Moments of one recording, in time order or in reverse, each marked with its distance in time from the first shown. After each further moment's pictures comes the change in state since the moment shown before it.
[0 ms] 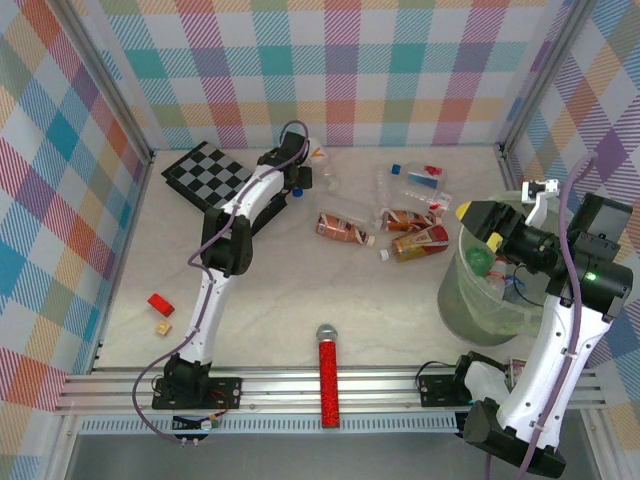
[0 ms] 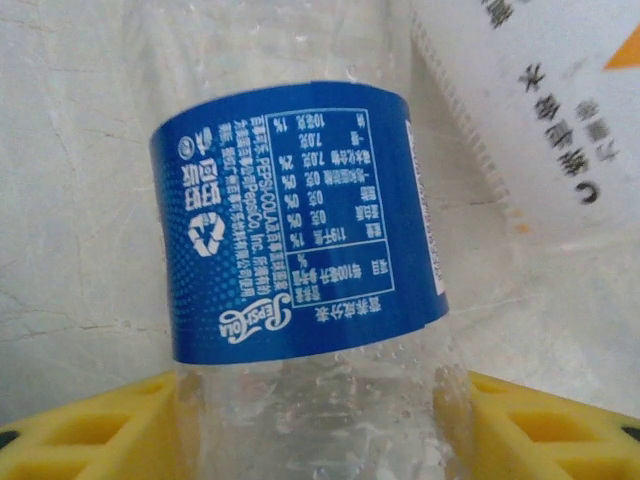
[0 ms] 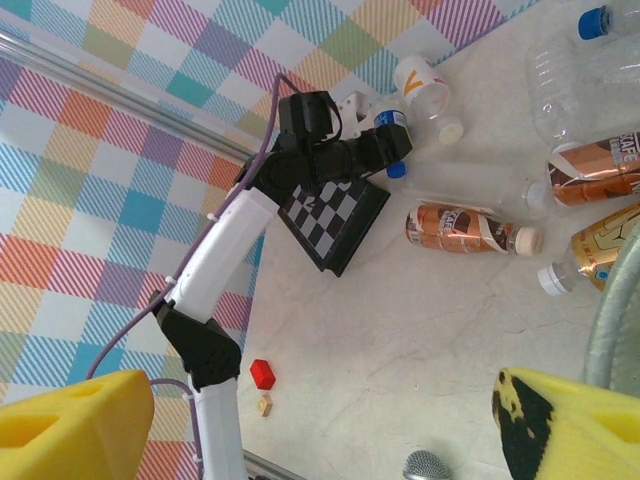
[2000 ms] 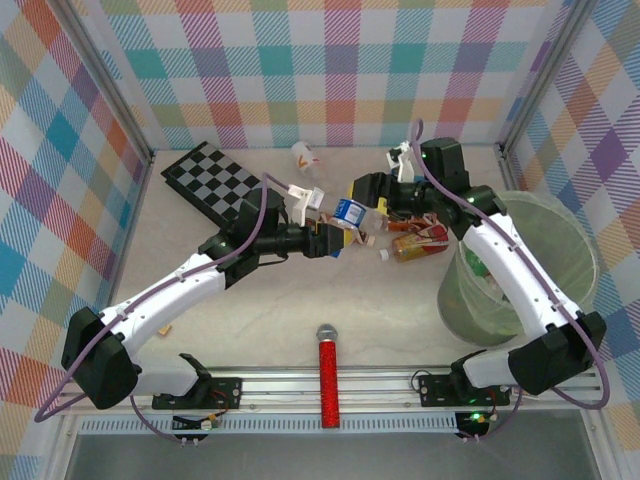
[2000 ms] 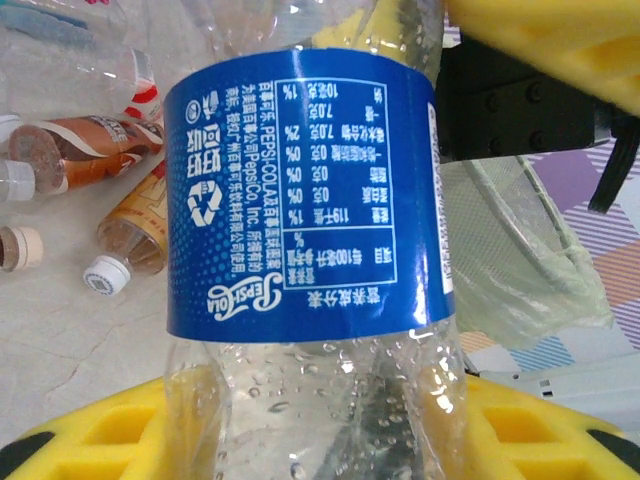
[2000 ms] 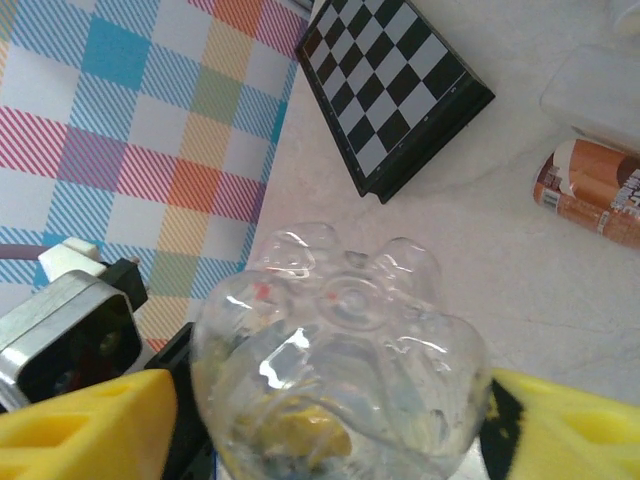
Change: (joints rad) left arm -0.346 -1.337 -1.379 0.654 0.699 -0.259; right arm 0.858 0.429 -0.079 0.669 0.393 0.390
